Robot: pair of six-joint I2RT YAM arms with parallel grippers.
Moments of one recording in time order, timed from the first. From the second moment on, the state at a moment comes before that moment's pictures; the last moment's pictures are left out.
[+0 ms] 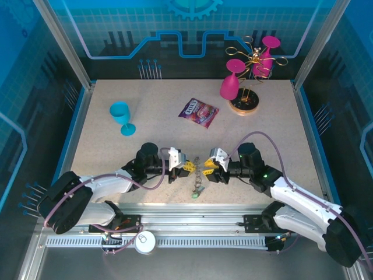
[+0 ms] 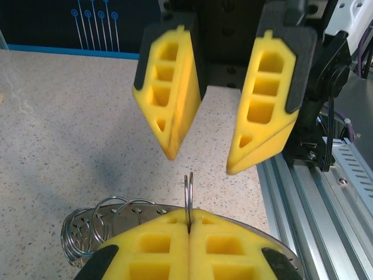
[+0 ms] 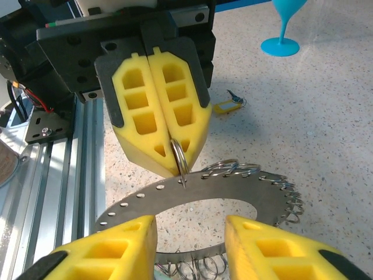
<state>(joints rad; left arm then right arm) -0.65 1.30 0.40 0.62 0.77 0.17 0.63 0.93 0.43 0.01 -0.61 -0.21</state>
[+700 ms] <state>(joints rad) -0.65 1.35 0.36 0.81 0.78 0.08 0.64 1.04 0.40 0.29 -0.67 -0.22</state>
